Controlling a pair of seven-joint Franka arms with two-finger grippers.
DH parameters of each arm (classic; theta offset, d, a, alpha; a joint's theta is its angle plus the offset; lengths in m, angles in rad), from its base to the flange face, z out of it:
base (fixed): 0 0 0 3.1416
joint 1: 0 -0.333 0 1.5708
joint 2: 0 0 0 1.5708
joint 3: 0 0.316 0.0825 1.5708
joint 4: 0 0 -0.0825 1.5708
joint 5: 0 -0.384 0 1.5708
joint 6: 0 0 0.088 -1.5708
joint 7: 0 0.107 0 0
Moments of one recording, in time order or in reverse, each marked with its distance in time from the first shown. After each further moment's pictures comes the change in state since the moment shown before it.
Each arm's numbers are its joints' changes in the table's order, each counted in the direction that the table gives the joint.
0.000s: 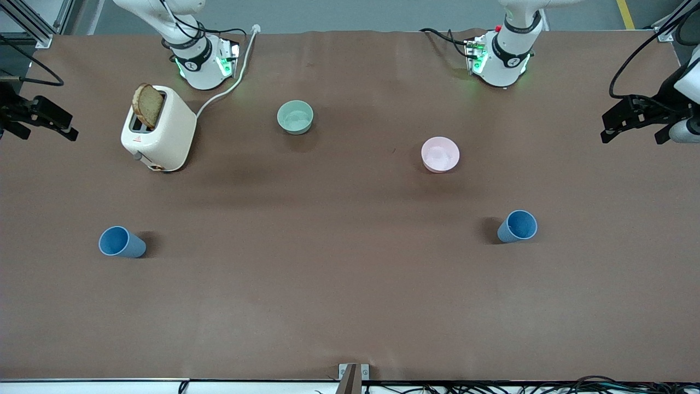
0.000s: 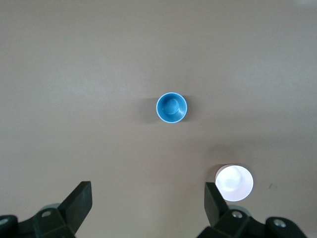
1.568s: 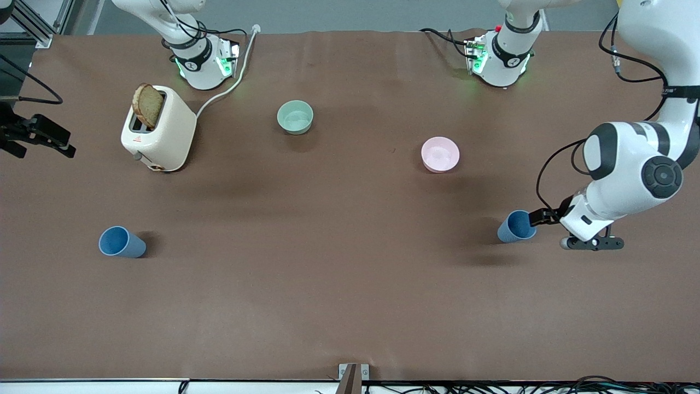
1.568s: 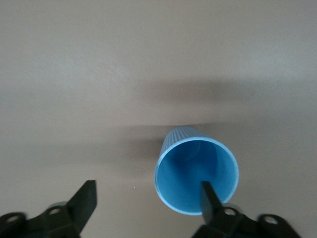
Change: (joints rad) left arm -0.044 0.382 -0.004 -0.398 -0.002 -0.691 -0.001; right arm -0.065 0.076 -0.075 0.058 0.019 -0.025 -0.065
